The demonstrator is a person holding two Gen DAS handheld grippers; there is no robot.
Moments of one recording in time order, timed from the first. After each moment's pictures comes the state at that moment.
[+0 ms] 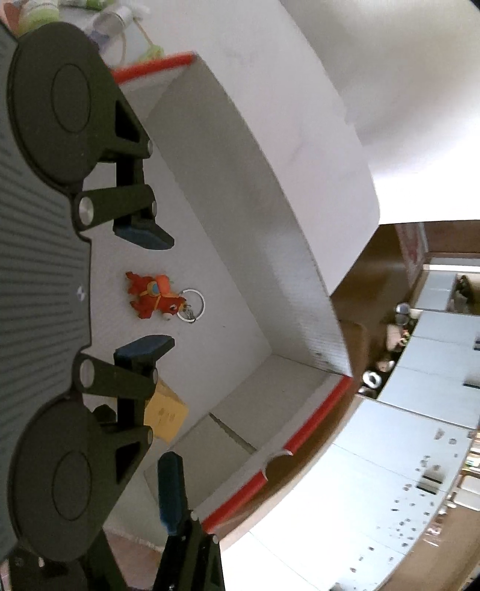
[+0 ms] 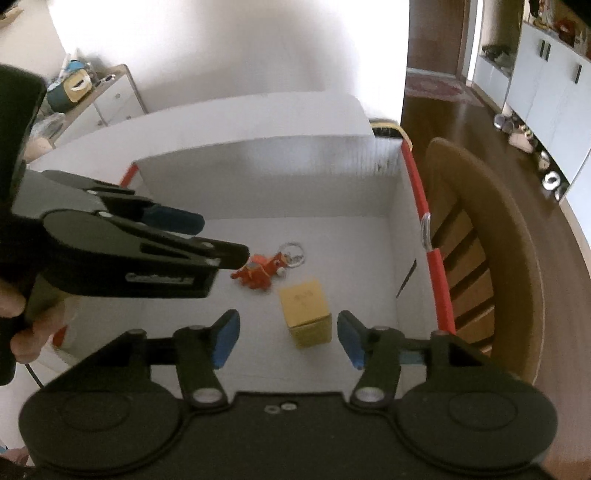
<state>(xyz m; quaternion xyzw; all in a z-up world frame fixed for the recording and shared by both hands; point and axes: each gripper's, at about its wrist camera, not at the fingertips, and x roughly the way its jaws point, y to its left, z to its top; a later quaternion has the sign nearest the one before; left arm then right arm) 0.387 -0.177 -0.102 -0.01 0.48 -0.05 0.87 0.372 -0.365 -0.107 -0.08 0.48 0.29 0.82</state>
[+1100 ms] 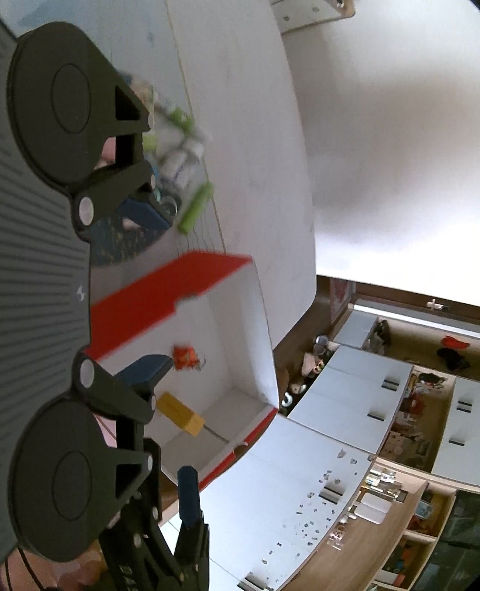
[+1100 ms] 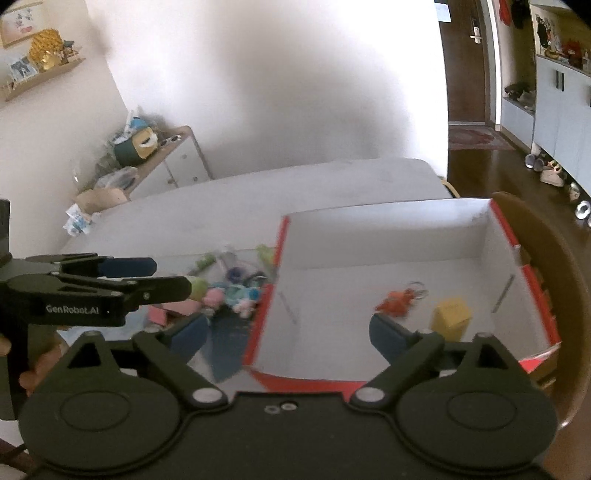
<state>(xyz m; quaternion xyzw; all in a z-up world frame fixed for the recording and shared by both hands) 0.210 -0.063 -0.045 -0.09 0.36 -0.01 0.93 0.263 -0.303 -0.054 0.00 0.39 0.35 0.85</state>
